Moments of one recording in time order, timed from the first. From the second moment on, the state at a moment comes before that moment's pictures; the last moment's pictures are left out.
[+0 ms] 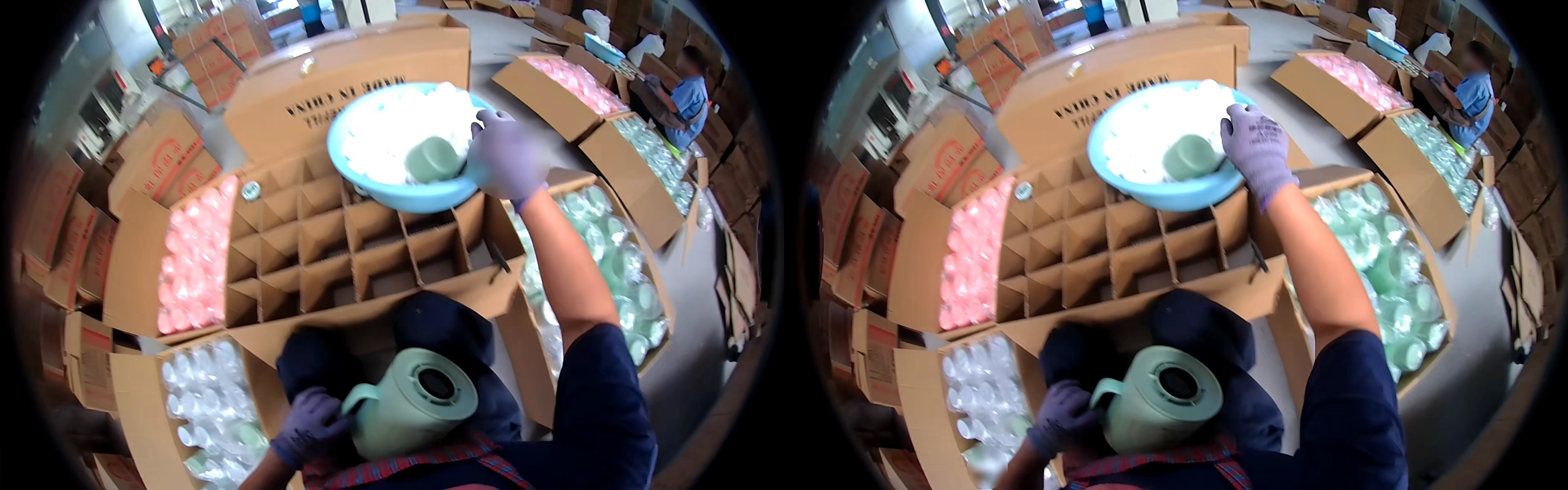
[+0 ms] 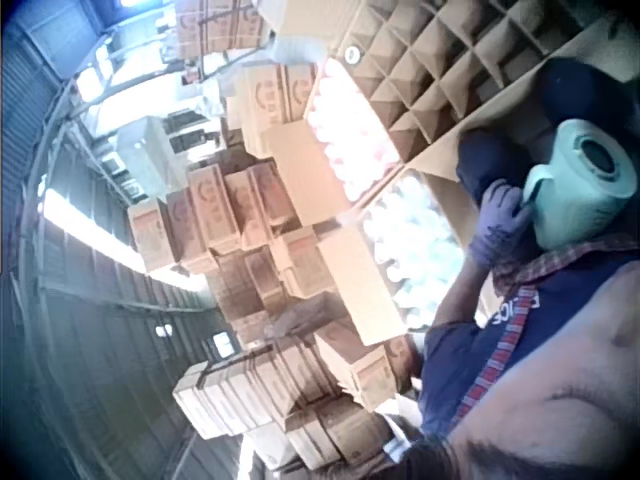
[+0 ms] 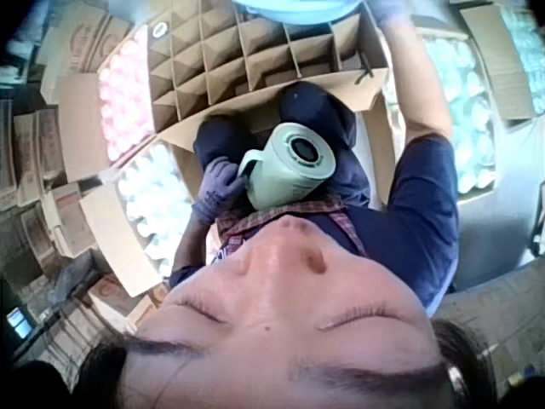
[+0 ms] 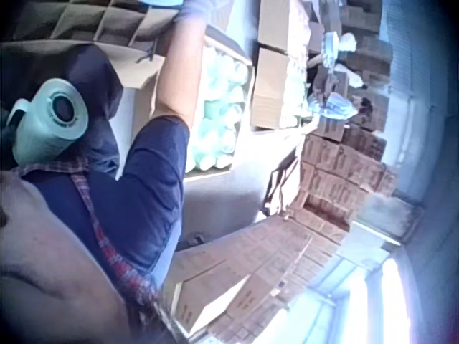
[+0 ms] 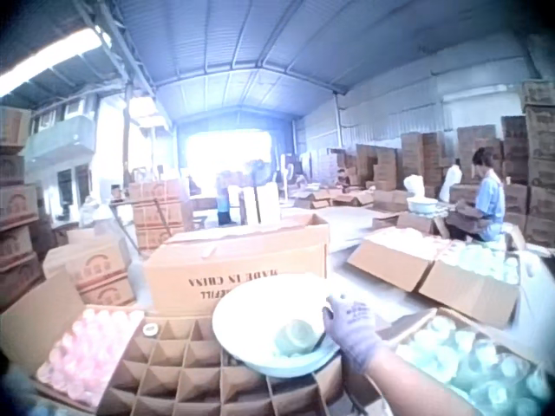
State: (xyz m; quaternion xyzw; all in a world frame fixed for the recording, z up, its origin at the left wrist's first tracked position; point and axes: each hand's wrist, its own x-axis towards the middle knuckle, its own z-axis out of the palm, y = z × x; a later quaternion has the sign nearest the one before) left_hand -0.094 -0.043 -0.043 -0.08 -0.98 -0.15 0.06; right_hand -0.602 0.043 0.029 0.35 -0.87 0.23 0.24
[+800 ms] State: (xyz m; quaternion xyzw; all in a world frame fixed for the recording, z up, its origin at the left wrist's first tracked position) left_hand -0.149 -0.002 -0.056 0.13 -0.65 -0.69 0.30; right_hand -0.443 0.189 -0.042 0.38 -0.66 0.63 -0.12
